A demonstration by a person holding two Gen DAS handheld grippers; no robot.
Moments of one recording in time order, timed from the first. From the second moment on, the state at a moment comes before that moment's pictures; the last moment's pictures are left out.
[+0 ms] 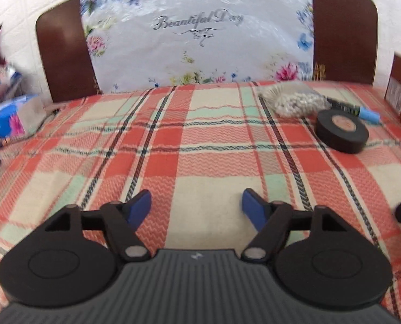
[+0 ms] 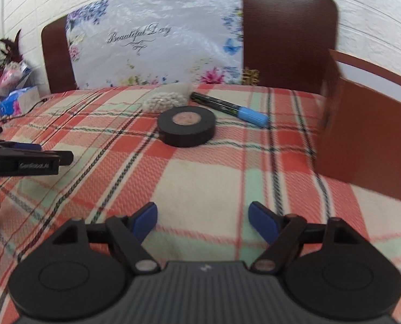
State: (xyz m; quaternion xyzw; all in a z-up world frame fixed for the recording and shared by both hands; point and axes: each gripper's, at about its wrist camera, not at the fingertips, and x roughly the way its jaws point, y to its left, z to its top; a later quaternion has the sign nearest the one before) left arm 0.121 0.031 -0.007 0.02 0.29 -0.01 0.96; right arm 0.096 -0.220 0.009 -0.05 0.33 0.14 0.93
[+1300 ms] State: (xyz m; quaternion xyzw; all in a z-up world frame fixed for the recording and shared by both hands) left arm 0.071 -0.195 0.053 0.03 0.40 -0.37 0.84; right arm -0.018 -0.387 0.015 -0.04 0.32 0.00 0.95
